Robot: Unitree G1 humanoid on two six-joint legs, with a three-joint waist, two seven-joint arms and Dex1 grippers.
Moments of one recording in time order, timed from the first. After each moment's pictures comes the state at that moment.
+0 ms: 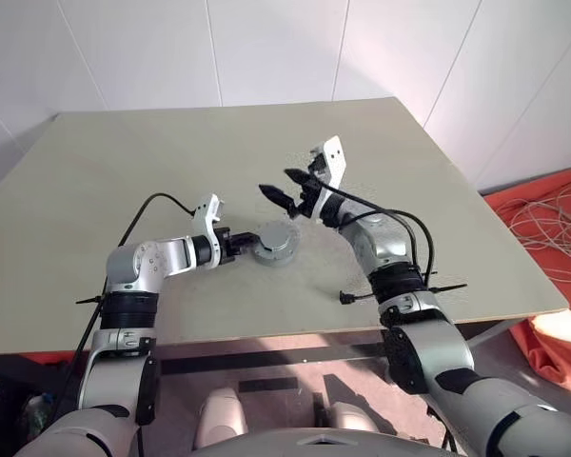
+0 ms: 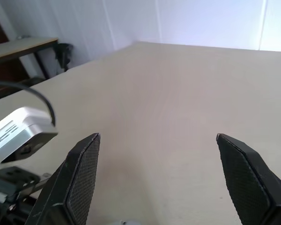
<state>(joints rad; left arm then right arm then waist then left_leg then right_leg) -0.55 0.25 0.16 0.20 -0.57 1.16 -0.52 -0.80 -0.09 -0.04 0.60 0.24 0.26 0.68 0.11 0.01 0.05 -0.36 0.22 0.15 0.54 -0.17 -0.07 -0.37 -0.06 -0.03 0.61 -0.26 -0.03</state>
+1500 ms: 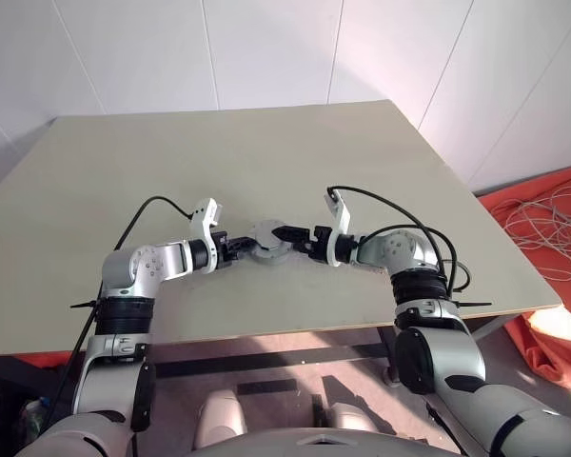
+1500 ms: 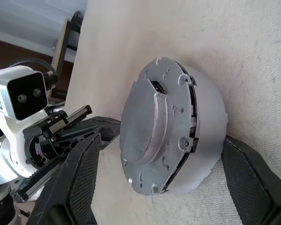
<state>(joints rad) -0.52 0.28 0.15 0.17 -0.57 1.17 -0.52 -0.74 -0.09 -0.24 0.57 0.51 1.14 0.58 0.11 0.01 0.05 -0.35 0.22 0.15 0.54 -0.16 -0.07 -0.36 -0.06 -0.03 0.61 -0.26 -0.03</state>
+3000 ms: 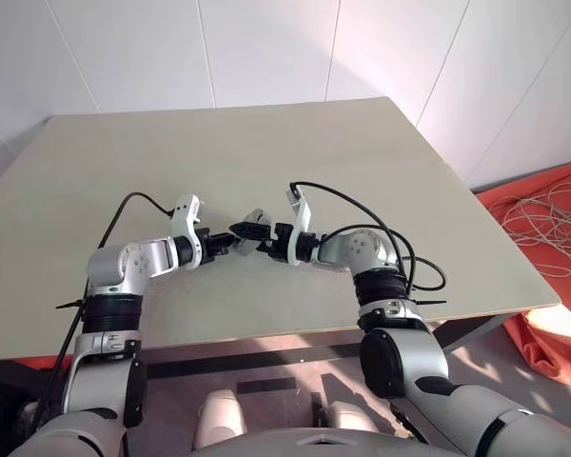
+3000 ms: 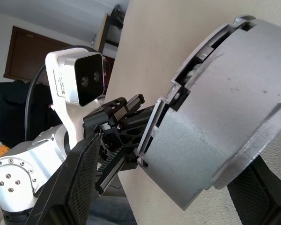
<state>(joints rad) -0.53 0.32 0.19 0.19 -0.51 1.14 -0.49 -0.77 0.11 -0.26 0.56 0.53 1.13 0.54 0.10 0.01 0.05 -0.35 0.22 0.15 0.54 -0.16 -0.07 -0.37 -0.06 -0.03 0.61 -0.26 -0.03</state>
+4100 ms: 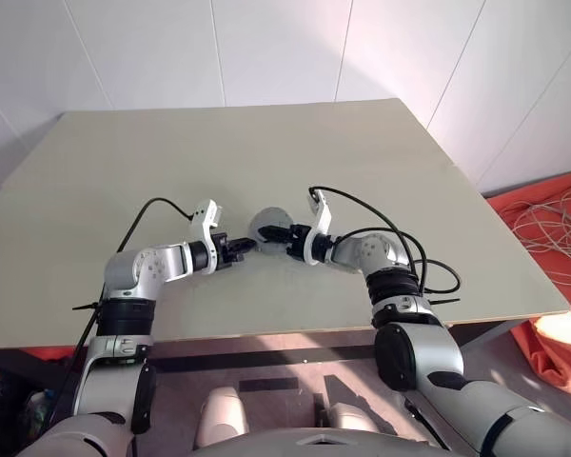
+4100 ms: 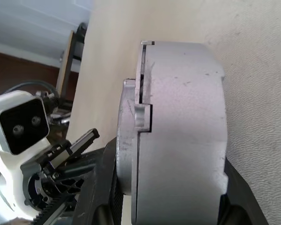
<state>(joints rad) -0.49 0.27 0.15 0.18 -0.55 1.08 -0.58 -0.80 0.02 -0.32 0.74 0.54 0.98 0.46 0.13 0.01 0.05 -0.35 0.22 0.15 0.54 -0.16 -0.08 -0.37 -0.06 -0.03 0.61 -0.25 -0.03</state>
